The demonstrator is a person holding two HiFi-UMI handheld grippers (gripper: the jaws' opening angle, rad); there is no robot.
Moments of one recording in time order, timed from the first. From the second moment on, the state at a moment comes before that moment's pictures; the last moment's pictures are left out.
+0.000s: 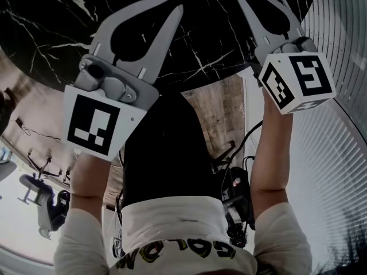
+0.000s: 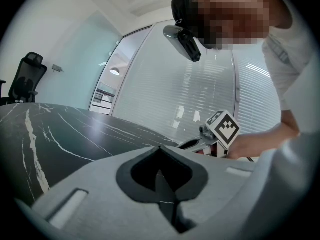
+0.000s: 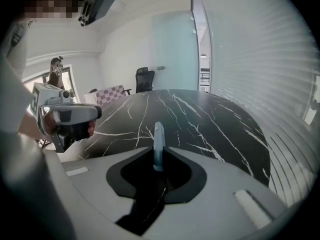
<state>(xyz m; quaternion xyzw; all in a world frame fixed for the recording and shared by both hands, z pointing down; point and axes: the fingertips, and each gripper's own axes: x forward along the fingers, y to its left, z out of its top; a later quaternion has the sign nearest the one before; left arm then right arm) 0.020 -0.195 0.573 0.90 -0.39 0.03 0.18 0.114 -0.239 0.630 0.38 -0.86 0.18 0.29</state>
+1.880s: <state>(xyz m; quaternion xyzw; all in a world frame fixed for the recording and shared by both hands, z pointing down) 0.010 -0.179 0.501 0.91 -0.40 0.02 0.14 0.105 -0.218 0.571 0.38 -0.86 0.12 0.31</state>
